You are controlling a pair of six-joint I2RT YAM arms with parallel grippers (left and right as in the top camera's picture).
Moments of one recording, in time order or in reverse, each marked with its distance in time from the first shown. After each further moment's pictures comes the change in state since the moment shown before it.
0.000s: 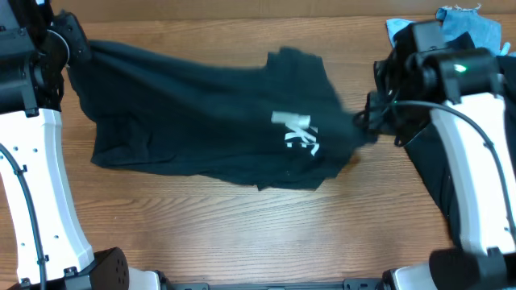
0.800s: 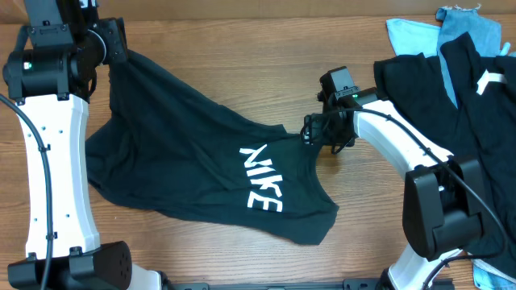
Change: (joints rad) left arm -0.093 0.041 -0.092 0.068 0.079 0.042; right arm 0.143 0.235 -0.521 0.835 -0.049 0.082
